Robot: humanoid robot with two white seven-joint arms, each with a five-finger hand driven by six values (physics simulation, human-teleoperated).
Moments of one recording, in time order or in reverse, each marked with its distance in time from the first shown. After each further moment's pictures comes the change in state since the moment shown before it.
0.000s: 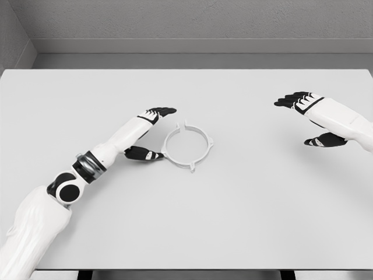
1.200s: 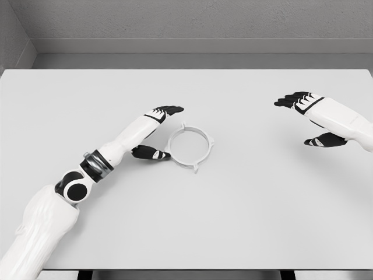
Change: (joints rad) left arm -0.008 -0.039 0.002 0.003 -0.023 0.000 0.000; right arm 0.000 0.000 0.000 0.000 0.000 0.000 0.000
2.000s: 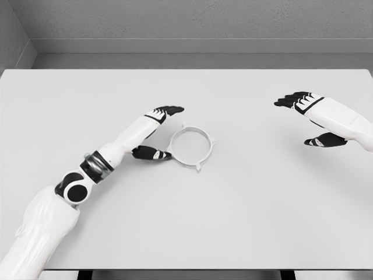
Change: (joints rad) left arm 0.012 0.002 0.005 -0.022 0.003 0.000 0.000; right arm 0.000 0.000 0.000 0.000 0.000 0.000 0.000
